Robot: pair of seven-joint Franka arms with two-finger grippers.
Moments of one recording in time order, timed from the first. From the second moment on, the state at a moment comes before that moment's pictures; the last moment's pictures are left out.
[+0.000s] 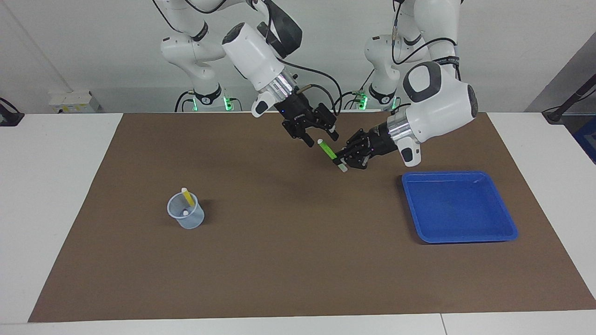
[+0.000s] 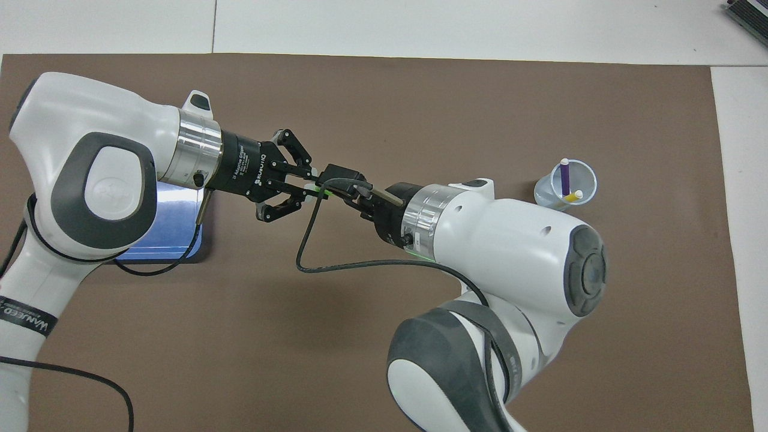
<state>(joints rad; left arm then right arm) -0.05 0.19 -0.29 -1.74 -0.83 1.93 -1.26 0.18 0.09 0.46 -1.90 0.57 2.63 0.73</state>
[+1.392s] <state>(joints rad) -0.05 0.18 -0.31 -1.74 -0.84 1.94 -1.28 0.16 0.09 0.46 -1.90 0.57 2.64 0.59</state>
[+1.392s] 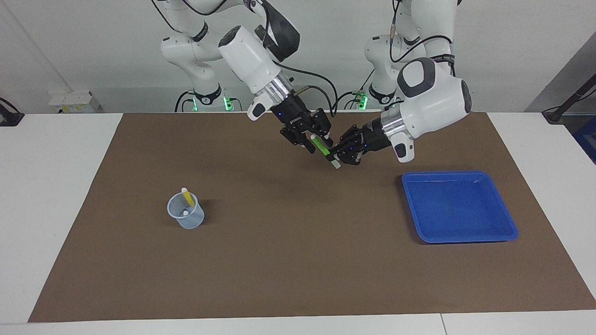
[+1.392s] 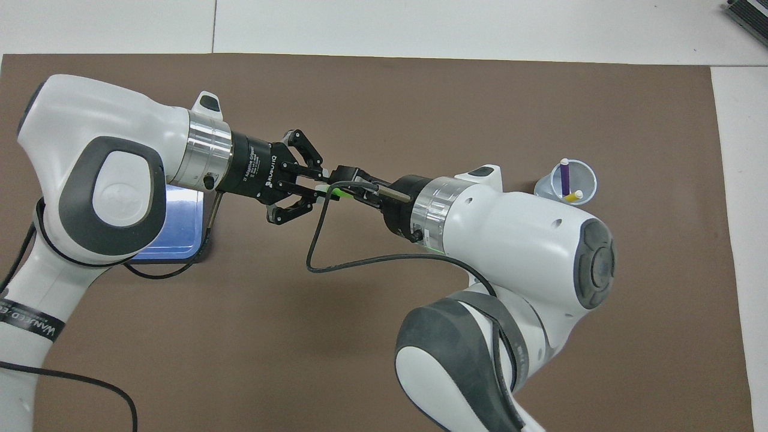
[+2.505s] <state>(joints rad) -0.05 0.18 -0.30 -1.74 -0.84 1.94 -1.28 0.15 0.10 0.46 -1.90 0.57 2.63 0.59</state>
